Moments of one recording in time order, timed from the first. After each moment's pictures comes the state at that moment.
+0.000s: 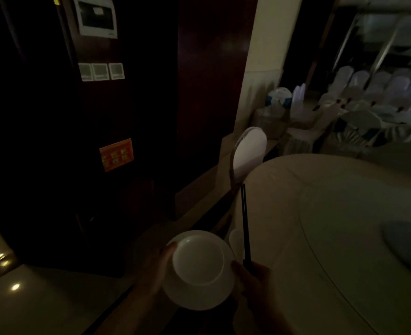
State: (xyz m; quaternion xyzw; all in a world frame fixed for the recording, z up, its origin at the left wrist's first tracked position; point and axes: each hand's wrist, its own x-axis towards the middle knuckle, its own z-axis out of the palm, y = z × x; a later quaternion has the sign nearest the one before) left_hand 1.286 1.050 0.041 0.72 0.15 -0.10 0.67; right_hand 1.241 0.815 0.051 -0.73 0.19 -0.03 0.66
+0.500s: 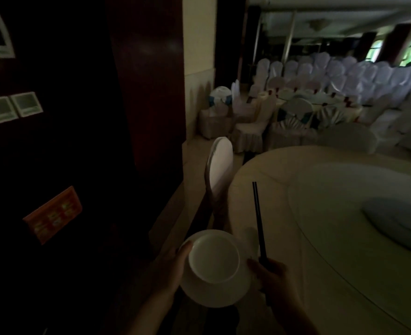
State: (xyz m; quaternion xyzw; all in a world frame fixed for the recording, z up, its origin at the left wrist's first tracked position) left_hand 1.560 1.075 0.067 0.78 0.04 -0.17 0.60; right_hand 1.442 0.860 0.070 -0.68 0.30 -0.16 0.65
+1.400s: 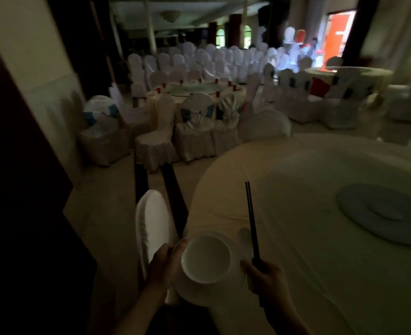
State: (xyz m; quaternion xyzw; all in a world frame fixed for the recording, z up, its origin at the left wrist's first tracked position) left_hand 2.107 0.718 0.058 0.78 -0.20 -0.32 0.50; right_hand 1.893 0.619 0.032 -0.54 0.47 -0.34 0.61
